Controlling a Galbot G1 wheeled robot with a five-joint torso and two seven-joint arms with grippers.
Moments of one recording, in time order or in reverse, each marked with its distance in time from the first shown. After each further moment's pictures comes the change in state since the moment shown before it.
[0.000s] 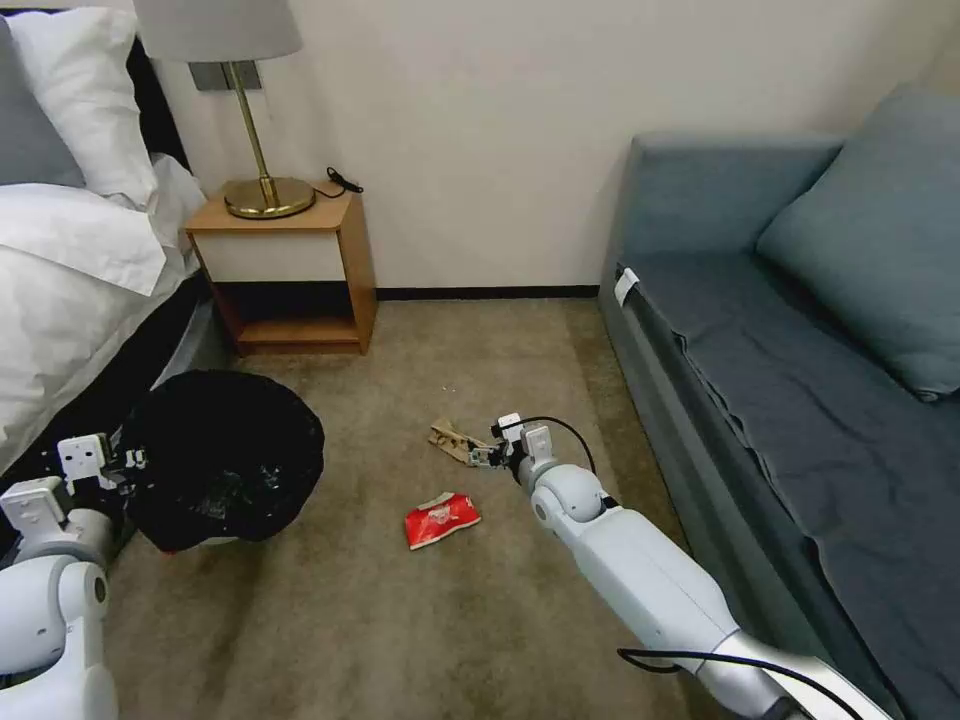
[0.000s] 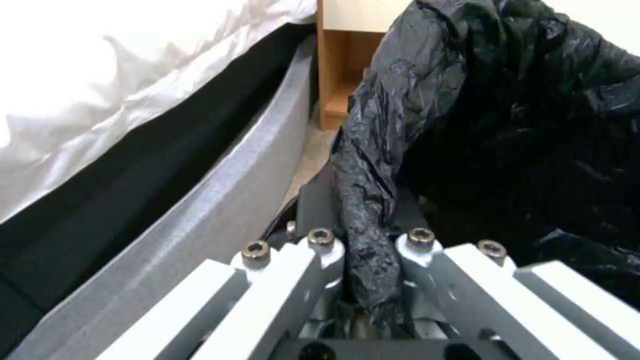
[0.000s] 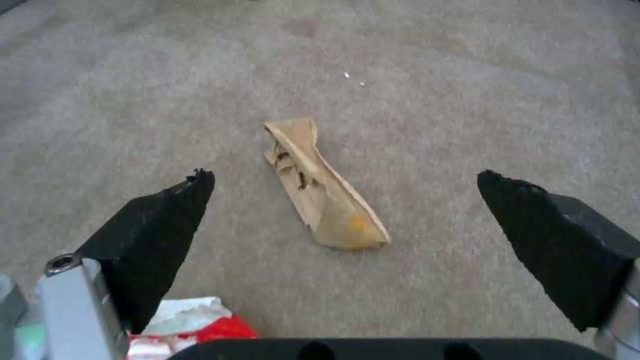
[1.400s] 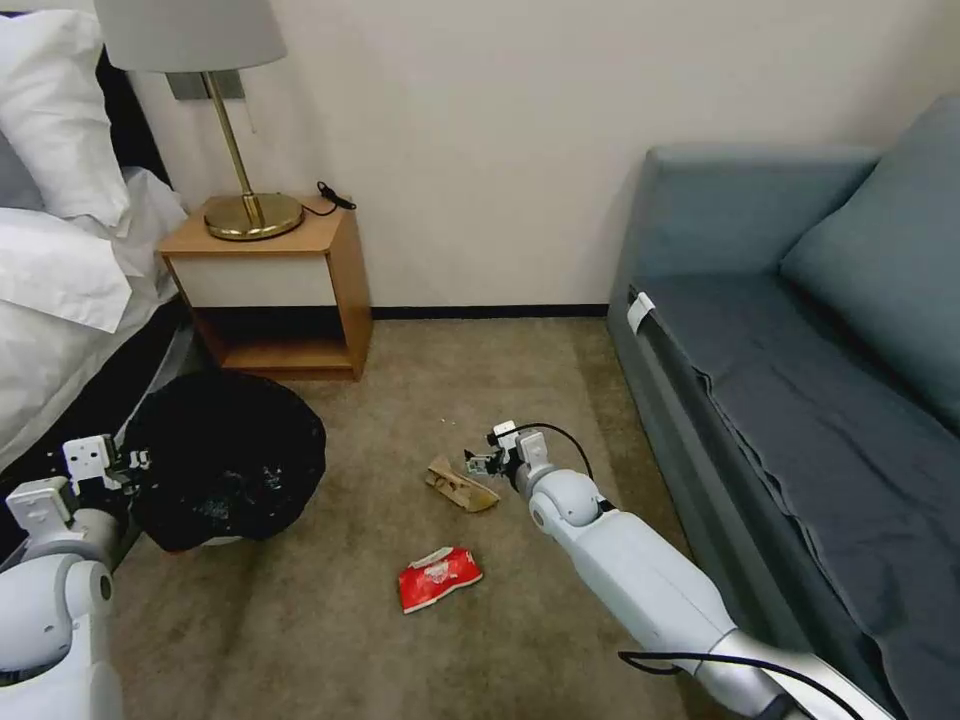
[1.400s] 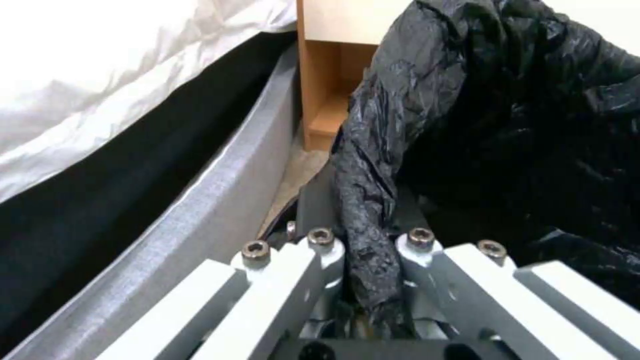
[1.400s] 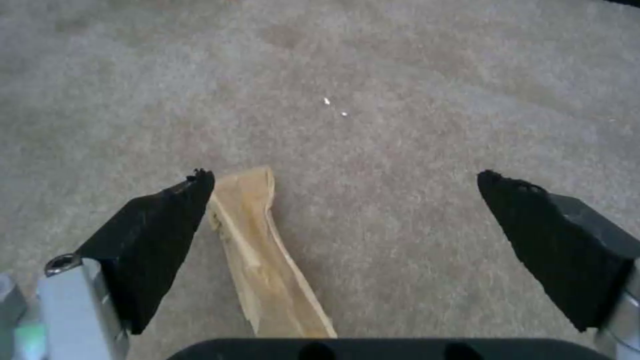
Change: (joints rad) left arm -0.007 -0.009 0.005 0.019 0.007 -0.008 0.000; right arm 0.007 0.002 -0.035 -0.039 -0.018 -0.001 -0.026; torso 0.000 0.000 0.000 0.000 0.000
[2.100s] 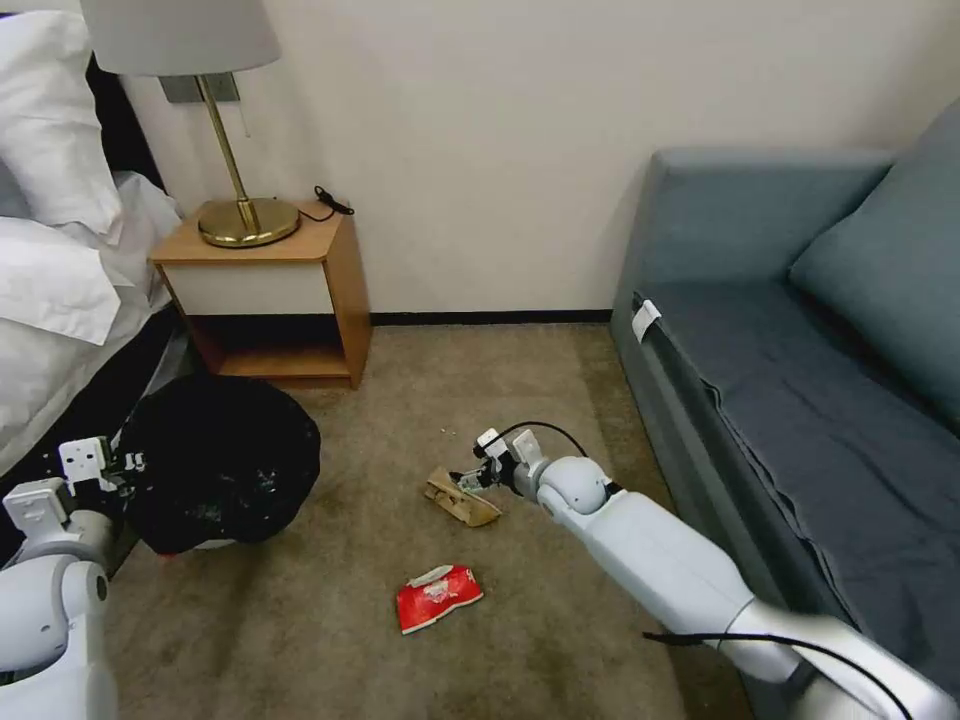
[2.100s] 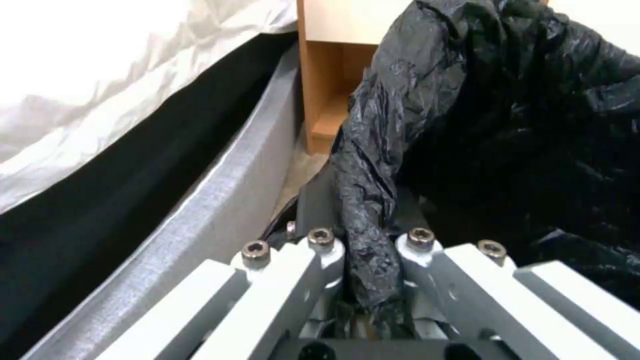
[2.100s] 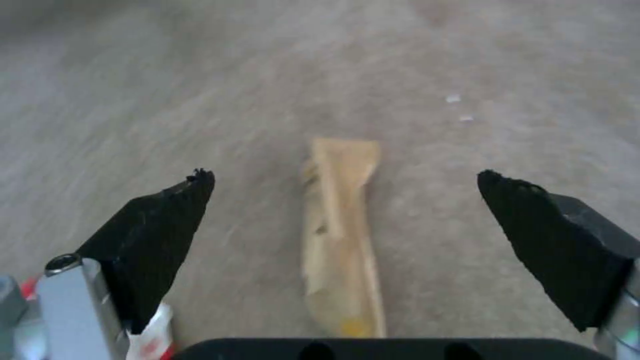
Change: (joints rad) left arm -0.002 0.020 -0.006 0.019 -0.001 -0.002 0.005; right arm 0.155 -0.126 -0.235 0.030 -0.039 -0.067 -0.364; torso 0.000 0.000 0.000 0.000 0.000
